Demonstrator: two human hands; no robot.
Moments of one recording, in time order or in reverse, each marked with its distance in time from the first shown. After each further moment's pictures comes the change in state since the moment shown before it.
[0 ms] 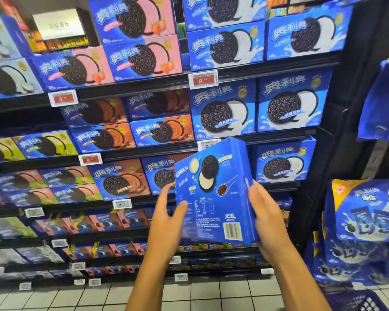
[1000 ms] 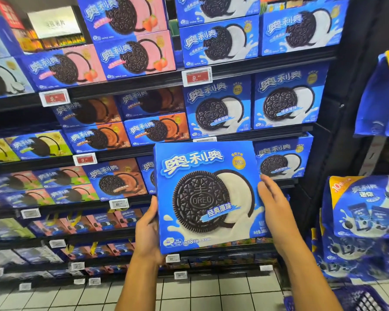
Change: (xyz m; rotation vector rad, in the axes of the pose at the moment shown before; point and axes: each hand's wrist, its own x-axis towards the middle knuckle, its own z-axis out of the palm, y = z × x) left_hand 0.012 -0.027 -0.009 -0.846 -0.177 -0.251; right_hand 0.023 0.009 -0.044 -0.226 0.201 0.072
